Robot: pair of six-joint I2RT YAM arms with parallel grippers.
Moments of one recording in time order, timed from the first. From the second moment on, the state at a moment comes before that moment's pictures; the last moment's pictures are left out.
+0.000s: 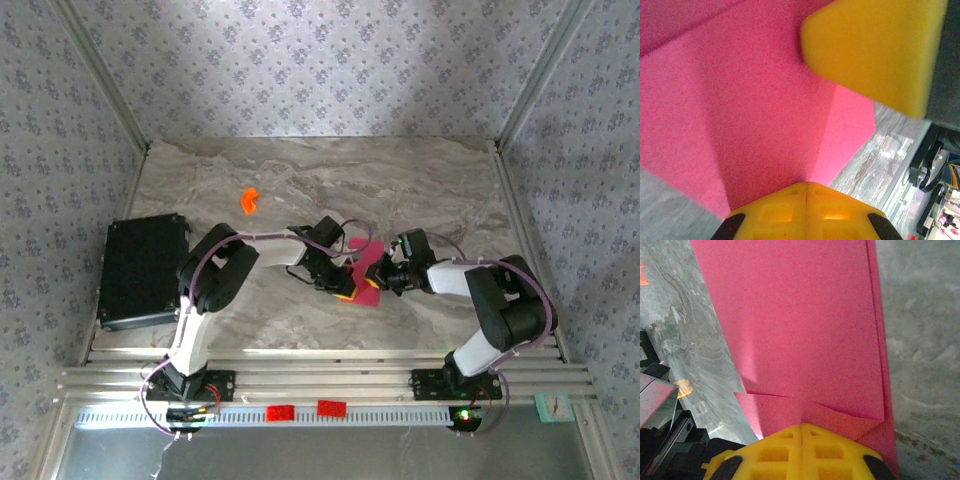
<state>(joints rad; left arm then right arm) -0.80 2.07 1.27 -0.45 0.74 -0.40 0.33 1.58 0.54 0.08 -0.55 0.93</state>
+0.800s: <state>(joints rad) -0.78 1.90 1.16 -0.41 0.69 -0.44 0.33 1.59 0.54 0.10 -0.57 0.93</state>
